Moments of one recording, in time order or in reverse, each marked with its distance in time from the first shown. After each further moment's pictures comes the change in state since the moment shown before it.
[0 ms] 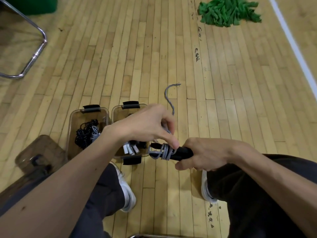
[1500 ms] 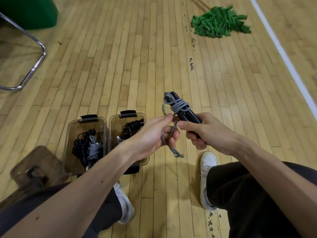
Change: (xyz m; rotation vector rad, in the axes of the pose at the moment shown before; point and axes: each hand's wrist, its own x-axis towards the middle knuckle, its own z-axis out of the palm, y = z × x) left_hand 0.012 0.004 0.036 -1.063 0.085 -0.196; right_hand -0.009 0.008 -0.027 0.657 0.495 -0.231
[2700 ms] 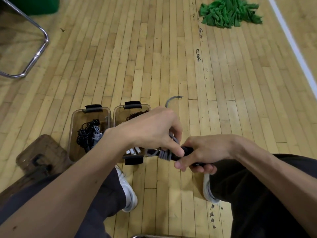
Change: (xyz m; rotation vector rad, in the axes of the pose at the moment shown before) left_hand -0.033 0.036 -0.009 1.227 -0.146 0.167; right_hand 0.003 0.006 0.031 -0.369 -0.631 0.404
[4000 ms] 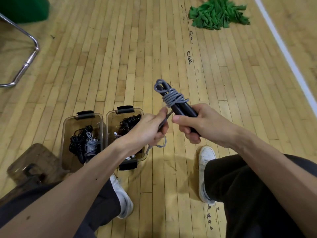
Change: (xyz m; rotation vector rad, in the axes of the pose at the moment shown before) left_hand 0.035 -0.022 0.040 -0.859 0.207 -0.273; right_hand -0.023 0.004 -0.022 0.325 0.591 -0.515
